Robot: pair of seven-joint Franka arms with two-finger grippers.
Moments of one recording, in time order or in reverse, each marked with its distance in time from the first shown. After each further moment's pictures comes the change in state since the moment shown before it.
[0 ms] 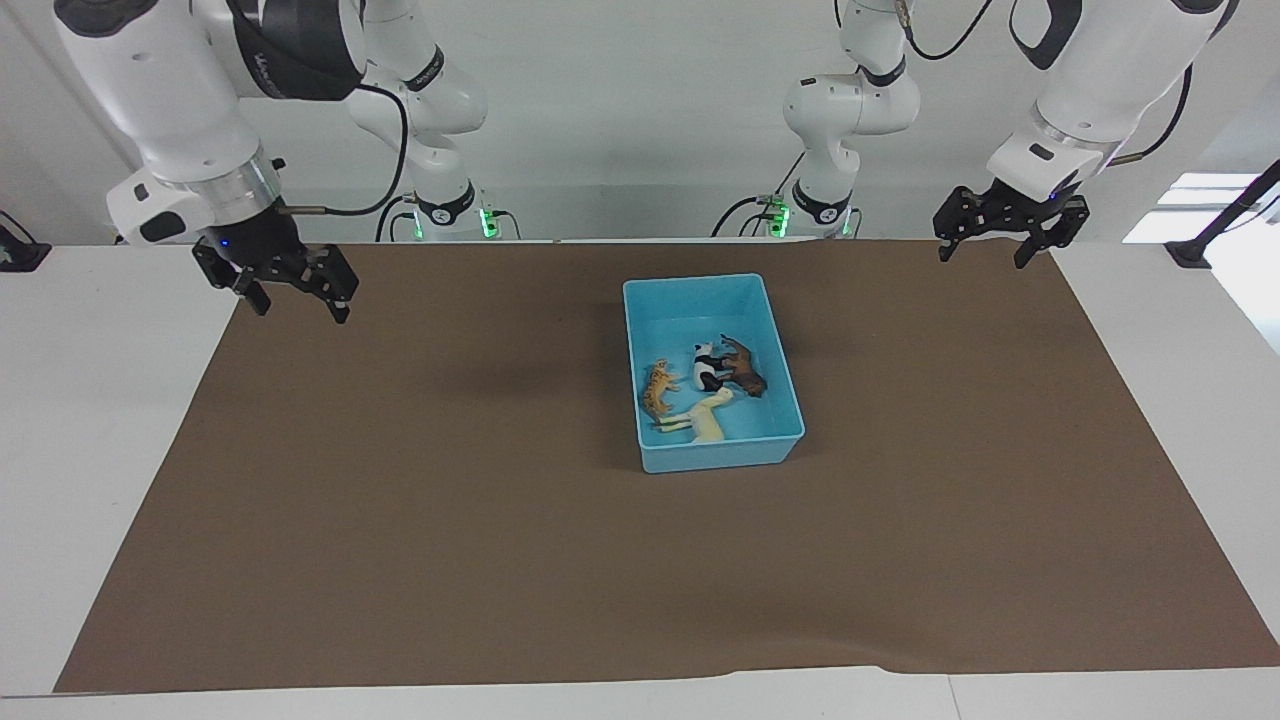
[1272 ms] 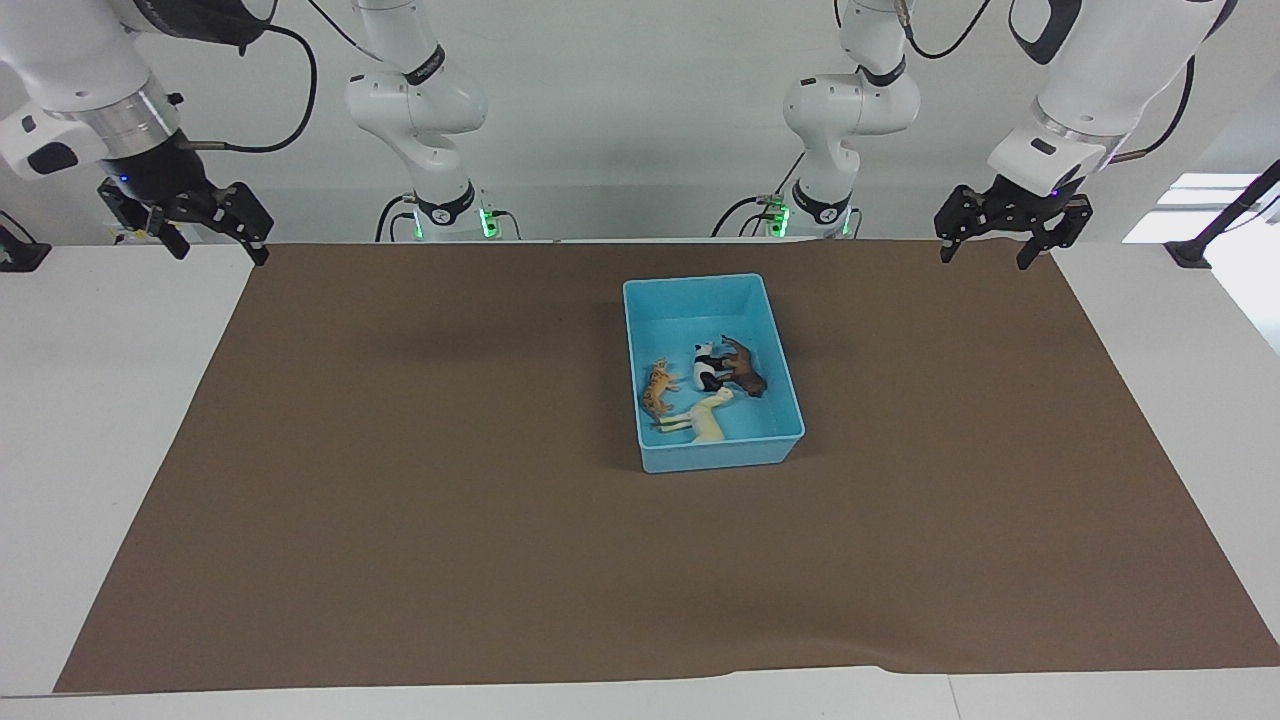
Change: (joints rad) left arm 0.000 -0.001 0.001 0.007 0.000 0.018 0.000; right arm 0.081 -0.058 -0.183 -0.061 -0.072 -0.013 -0.120
